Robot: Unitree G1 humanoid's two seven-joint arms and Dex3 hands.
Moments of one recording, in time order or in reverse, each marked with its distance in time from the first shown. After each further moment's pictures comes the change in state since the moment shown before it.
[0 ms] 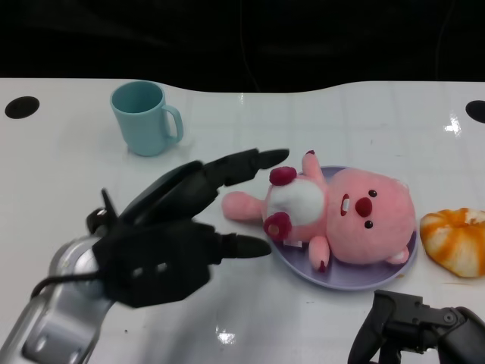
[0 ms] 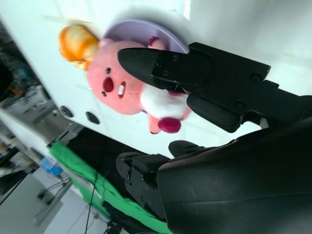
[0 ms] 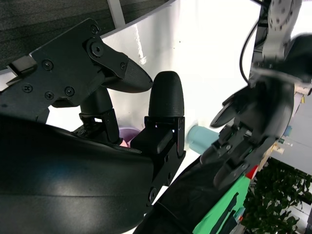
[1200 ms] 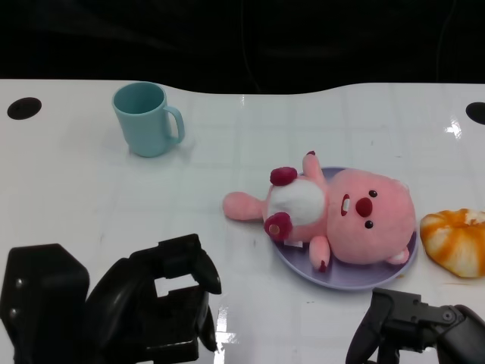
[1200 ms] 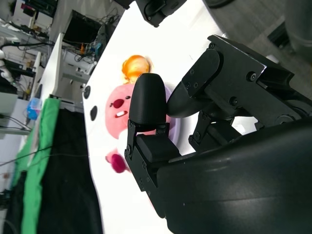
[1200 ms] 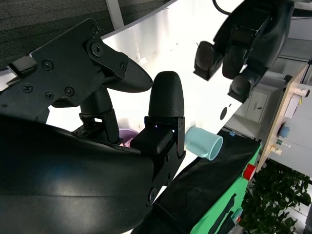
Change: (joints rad) left arm 0.470 -0.151 0.218 -0.583 -0.566 0.791 0.128; right arm -0.003 -0.002 0.001 -0.029 0.003 0.031 0.004
